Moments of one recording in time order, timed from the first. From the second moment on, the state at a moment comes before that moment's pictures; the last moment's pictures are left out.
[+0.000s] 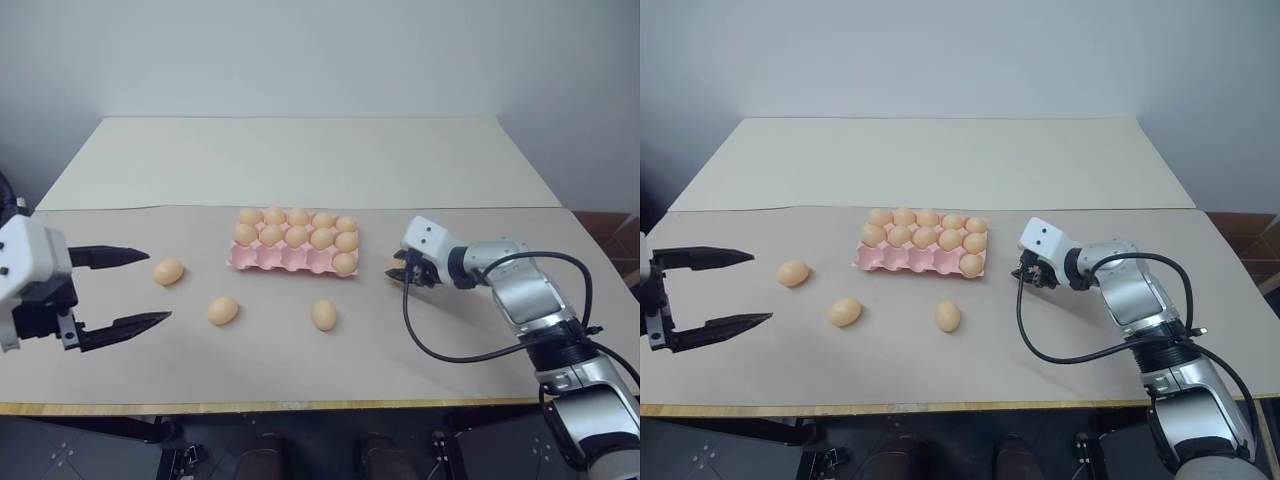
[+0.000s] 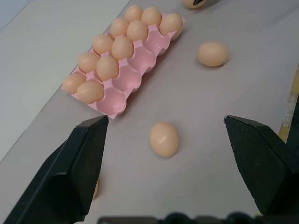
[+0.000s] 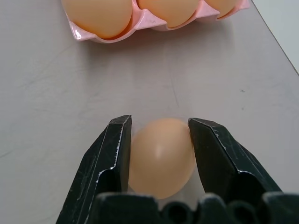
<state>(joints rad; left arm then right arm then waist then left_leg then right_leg) 0.17 1.12 0.83 -0.53 -0.61 0.63 -1.25 -0.67 -0.67 0.26 0.11 -0.01 0.49 0.93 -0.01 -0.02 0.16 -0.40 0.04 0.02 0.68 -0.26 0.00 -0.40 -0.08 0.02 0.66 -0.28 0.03</state>
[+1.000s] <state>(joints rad) 0.20 1.09 0.85 -0.50 -0.55 0.57 -1.30 -0.65 -0.66 0.26 0.21 -0.03 0.46 0.88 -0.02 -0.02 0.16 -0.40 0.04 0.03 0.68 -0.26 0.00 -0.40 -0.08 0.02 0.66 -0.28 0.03</state>
